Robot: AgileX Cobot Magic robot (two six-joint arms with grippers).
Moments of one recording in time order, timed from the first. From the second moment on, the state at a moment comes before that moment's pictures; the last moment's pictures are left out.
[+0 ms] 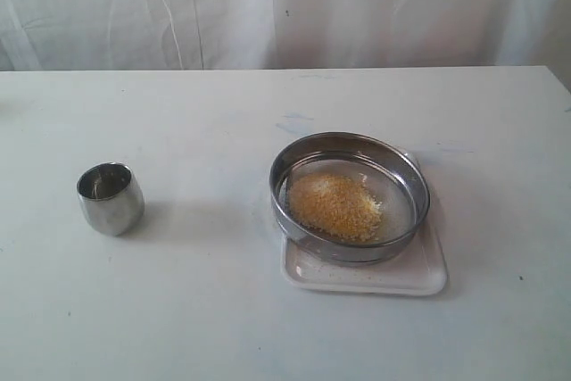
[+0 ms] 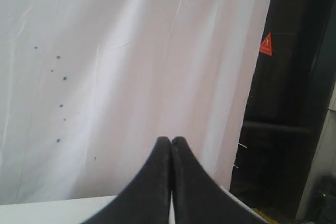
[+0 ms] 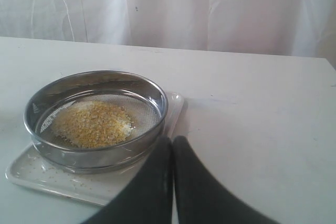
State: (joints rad) left arm -0.23 0.33 -0.41 0.78 -0.23 -1.09; right arm 0.20 0.01 -0.01 0.10 0.22 -0.12
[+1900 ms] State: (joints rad) left arm -0.23 0.00 0.02 -0.17 0.20 0.16; right arm 0.20 0.01 -0.01 0.10 0.22 -0.12
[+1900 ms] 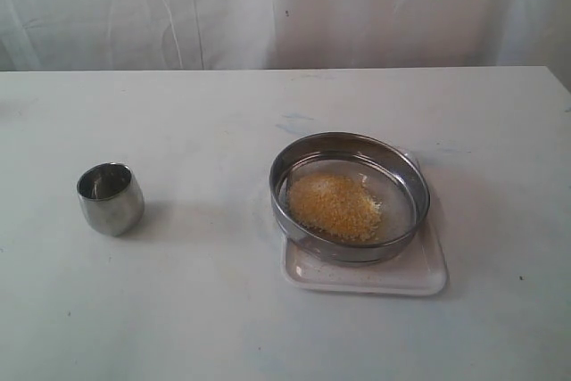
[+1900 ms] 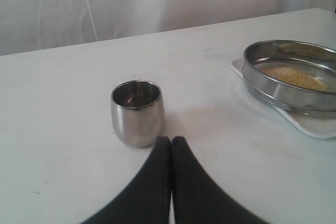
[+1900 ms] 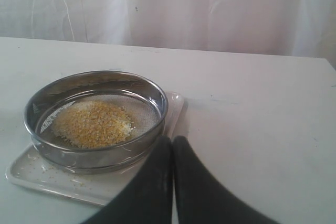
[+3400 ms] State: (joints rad) left arm -0.27 0.00 0.02 -0.16 0.20 0.13; right arm 0.20 0.01 -0.01 0.10 0.22 -0.12
